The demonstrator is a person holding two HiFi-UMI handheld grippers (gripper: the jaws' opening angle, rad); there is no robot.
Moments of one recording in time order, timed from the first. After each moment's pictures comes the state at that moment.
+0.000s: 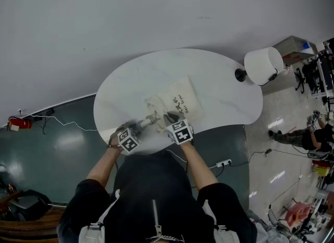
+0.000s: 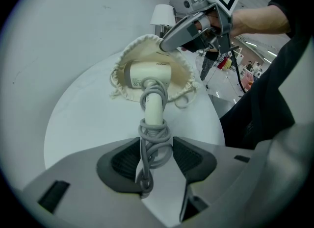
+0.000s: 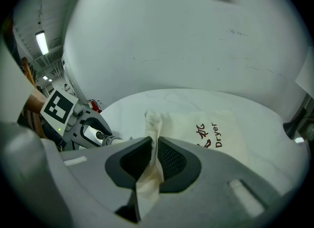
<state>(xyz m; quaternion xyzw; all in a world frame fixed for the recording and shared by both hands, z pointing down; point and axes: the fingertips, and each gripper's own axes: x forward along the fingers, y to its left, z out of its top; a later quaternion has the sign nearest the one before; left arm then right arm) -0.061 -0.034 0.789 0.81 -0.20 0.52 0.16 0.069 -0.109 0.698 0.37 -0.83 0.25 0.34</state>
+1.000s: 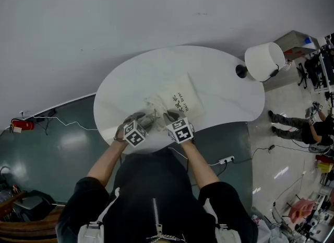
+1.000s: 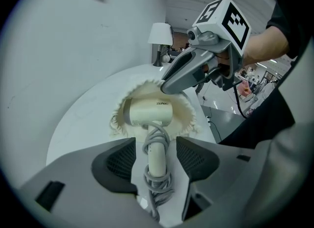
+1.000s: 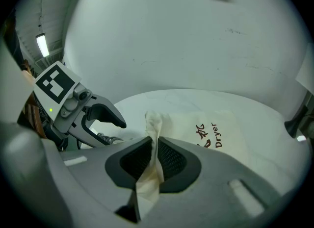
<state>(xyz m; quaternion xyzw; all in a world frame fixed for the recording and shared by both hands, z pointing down) 0.000 -0.075 0.733 0.85 -0.20 0.46 0.14 0.070 -0.110 0.697 0.37 -0.83 0.25 0.33</state>
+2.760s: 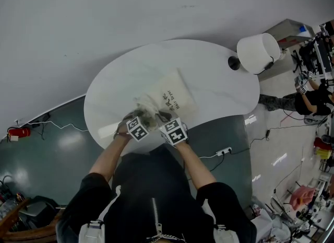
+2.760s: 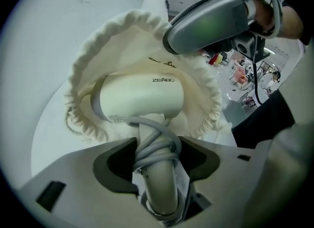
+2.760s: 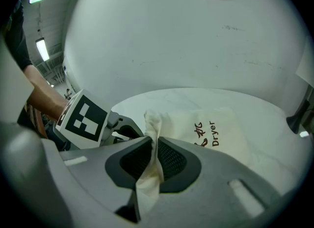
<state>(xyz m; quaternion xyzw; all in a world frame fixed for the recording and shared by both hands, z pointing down) 0.036 -0.082 0.803 0.83 -0.14 0.53 0.13 0.075 -0.107 0.697 0.37 -0.83 0.27 0.32</state>
